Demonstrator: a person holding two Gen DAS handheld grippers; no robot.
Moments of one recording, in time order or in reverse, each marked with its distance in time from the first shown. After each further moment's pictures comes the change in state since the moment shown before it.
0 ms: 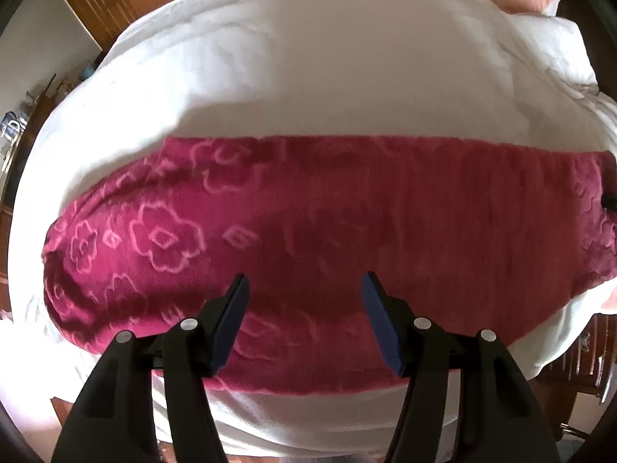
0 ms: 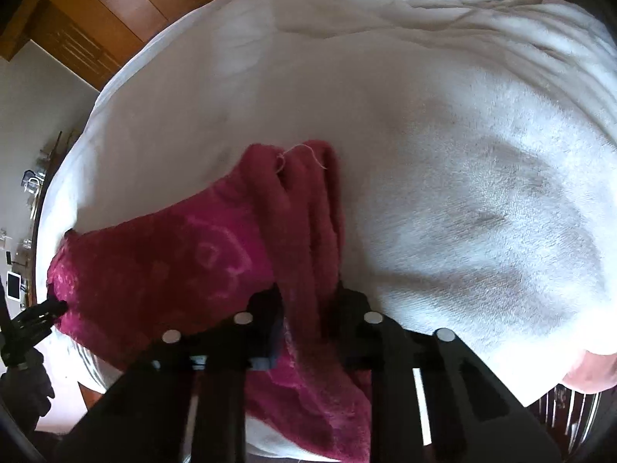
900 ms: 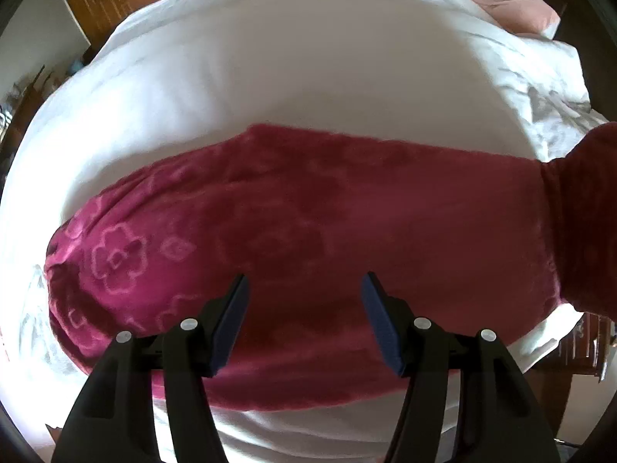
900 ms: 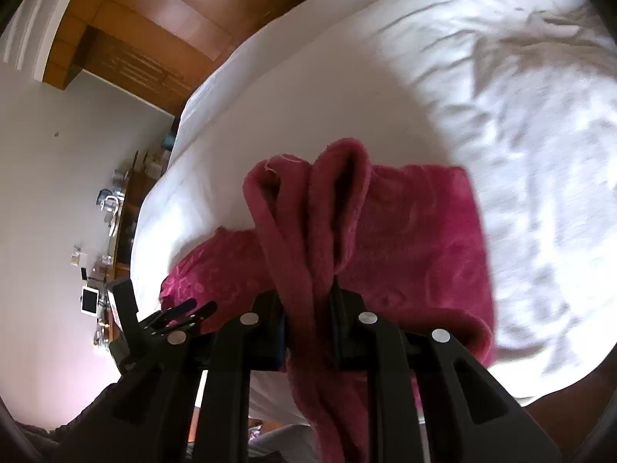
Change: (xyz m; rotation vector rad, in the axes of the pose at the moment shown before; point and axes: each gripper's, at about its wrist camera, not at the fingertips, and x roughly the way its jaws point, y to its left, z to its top) left arm 0.007 0.143 -0.007 -0.004 -0.019 -0.097; right arm -0.029 0.228 -0.036 0.065 -0.032 0.315
